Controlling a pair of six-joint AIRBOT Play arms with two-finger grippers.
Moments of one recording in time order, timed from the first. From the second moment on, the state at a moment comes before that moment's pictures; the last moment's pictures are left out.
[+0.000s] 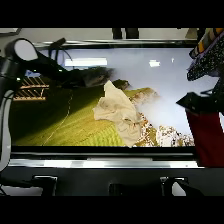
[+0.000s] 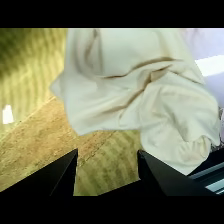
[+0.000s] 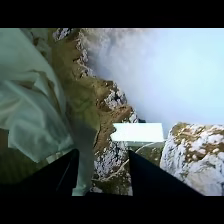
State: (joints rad) left arm -0.26 -1.60 1.96 1.19 -1.54 -1.77; right arm -0.39 -1.04 1.08 -0.96 1.35 1.38
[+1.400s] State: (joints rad) left arm 0.02 -1.61 1.46 0.87 -1.32 -1.37; right arm 0.14 -1.08 0.44 -0.59 0.85 1.44
